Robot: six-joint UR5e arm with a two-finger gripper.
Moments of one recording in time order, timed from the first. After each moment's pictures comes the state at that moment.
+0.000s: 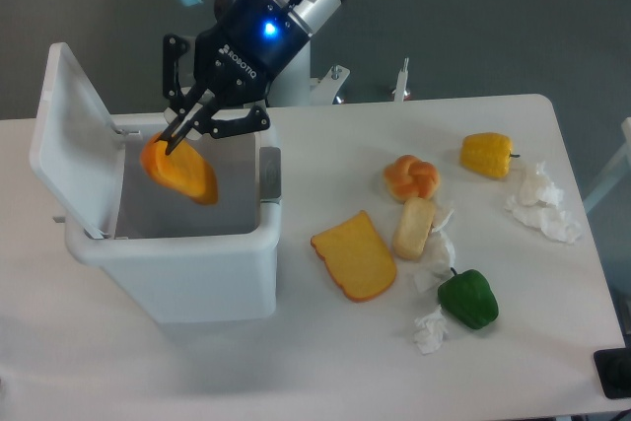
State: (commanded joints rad) arm 2.52 -1.60 -1.63 -1.16 0.52 0.54
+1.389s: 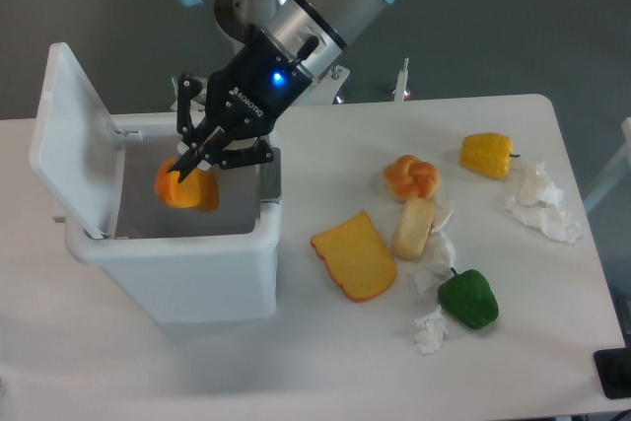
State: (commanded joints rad) arm 2.52 -1.64 -1.69 -1.16 0.52 0.55
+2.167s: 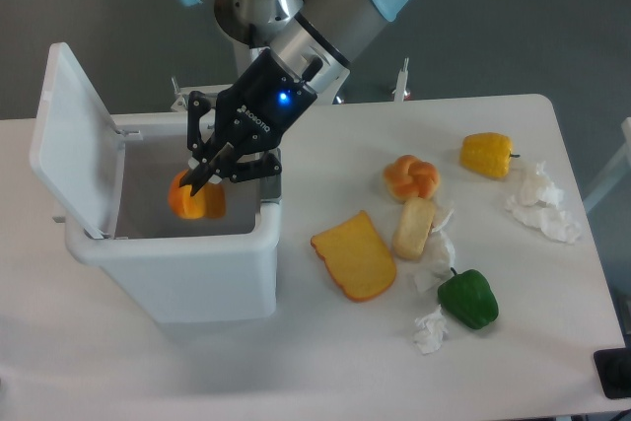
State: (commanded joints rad) arm 2.52 -1.65 -1.71 -1.16 0.57 0.55
